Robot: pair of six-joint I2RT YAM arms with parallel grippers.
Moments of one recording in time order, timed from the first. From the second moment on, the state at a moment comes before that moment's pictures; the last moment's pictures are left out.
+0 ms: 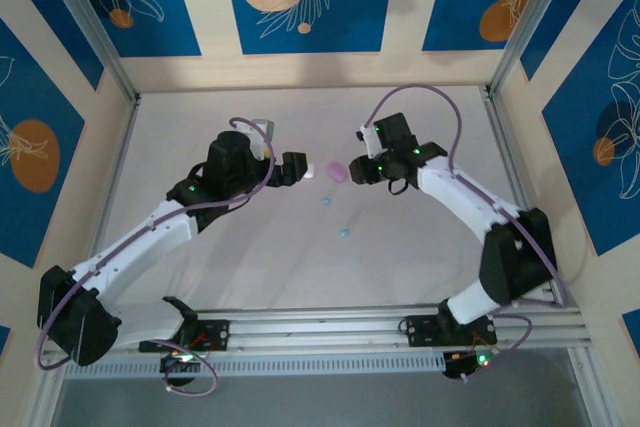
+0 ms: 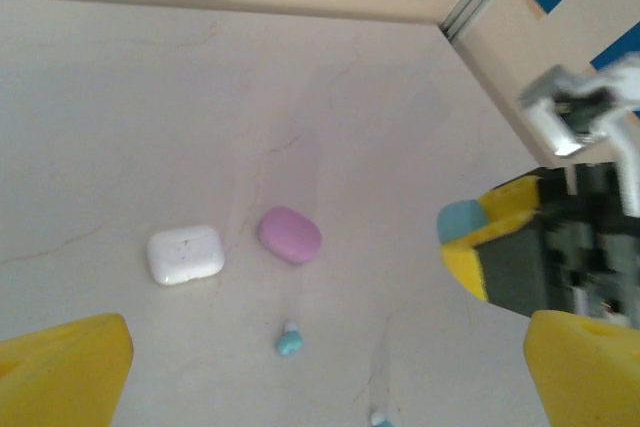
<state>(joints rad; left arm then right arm) -0.61 1.22 1.00 -0.21 0.06 -0.44 0.45 1.46 1.14 -0.55 -0.17 0.09</state>
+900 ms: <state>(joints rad) -0.61 1.27 1.03 -0.08 0.36 -0.44 0.51 1.18 0.94 -0.29 -0.38 -0.16</state>
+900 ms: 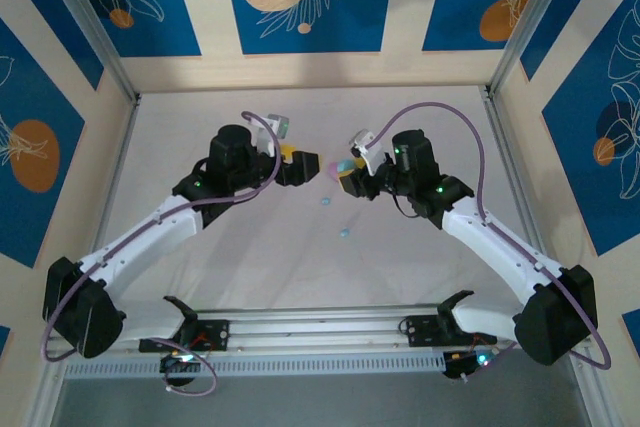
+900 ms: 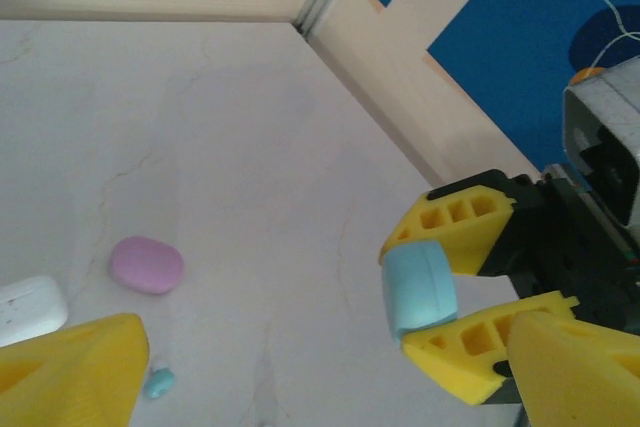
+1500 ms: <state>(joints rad) -0.63 1.42 1.13 -0.07 0.57 -0.47 0.52 1.18 0.90 -0.17 -0.42 -0.23</state>
